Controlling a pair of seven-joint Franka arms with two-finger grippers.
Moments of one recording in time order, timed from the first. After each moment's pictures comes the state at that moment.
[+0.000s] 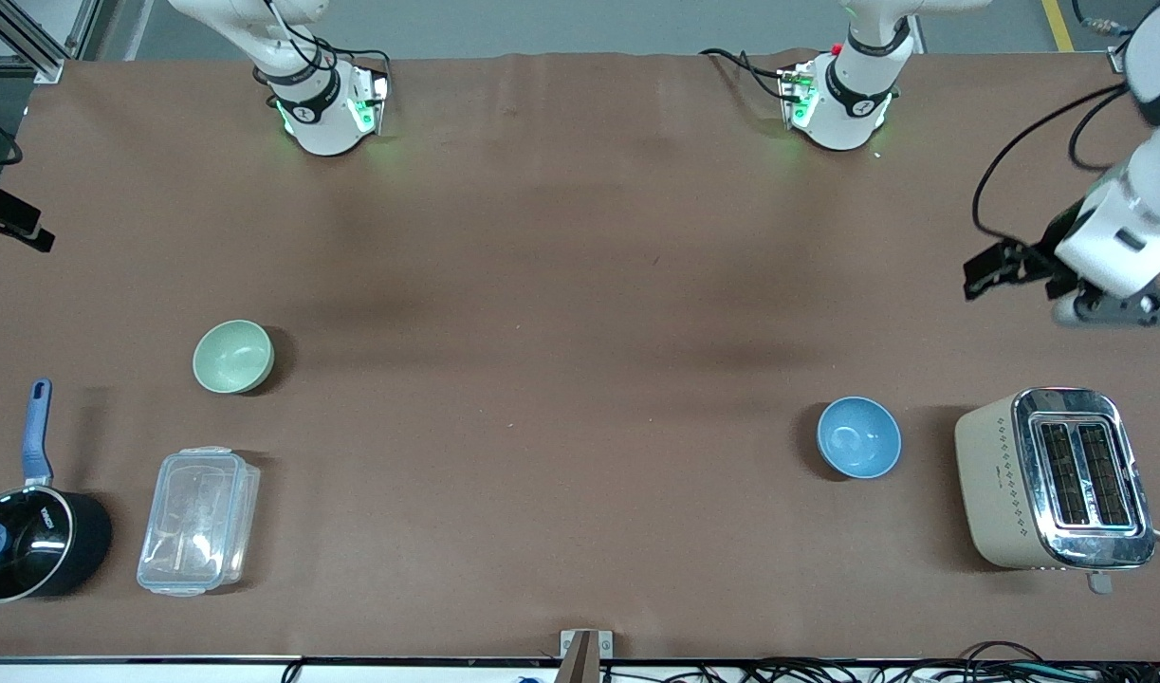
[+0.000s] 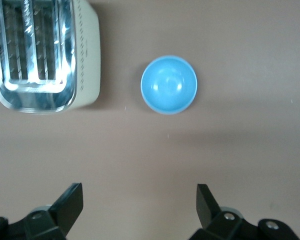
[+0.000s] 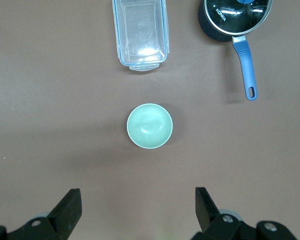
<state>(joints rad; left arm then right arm) -0.05 0.10 -0.05 -1.66 0.02 1.76 -0.07 -0.09 -0.01 -0.06 -1.55 0.00 1.53 -0.07</state>
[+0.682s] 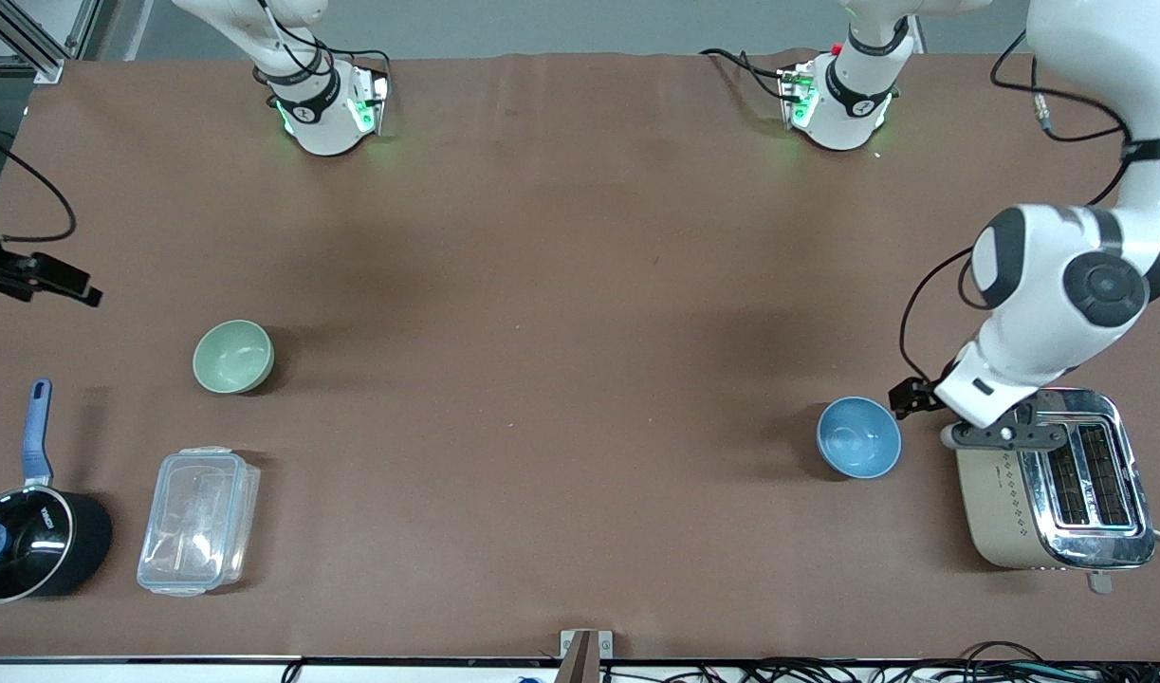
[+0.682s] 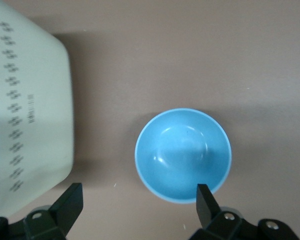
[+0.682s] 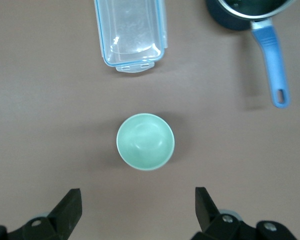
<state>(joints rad) -0.04 0.39 -0.05 -1.81 0.10 2.32 -0.08 -0.19 0.01 -0.06 -1.88 0.09 1.88 -0.18</state>
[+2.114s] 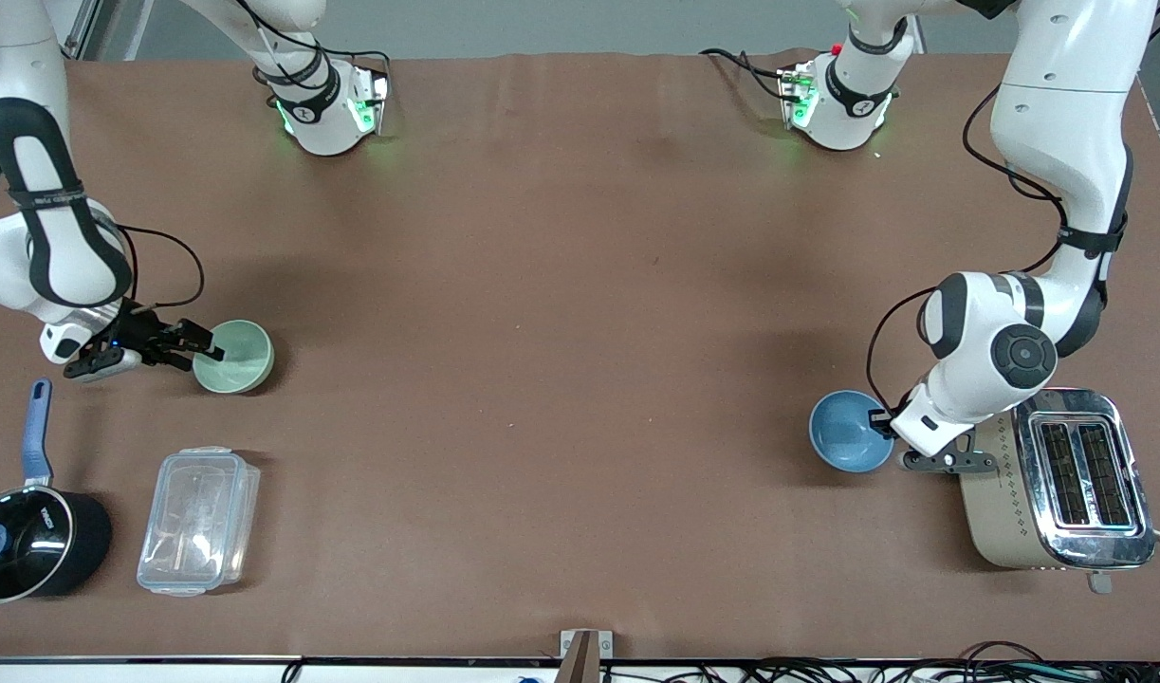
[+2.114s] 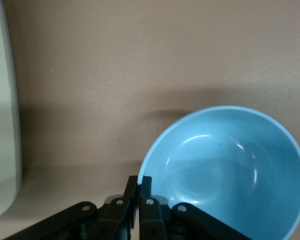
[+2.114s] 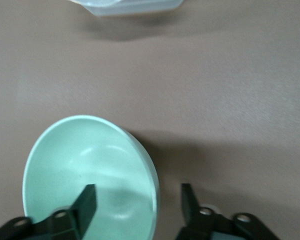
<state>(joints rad) -0.01 0.57 -0.07 -1.81 0.10 2.44 -0.08 -0.31 0.38 -0.06 -2.20 0.74 2.46 -1.08</state>
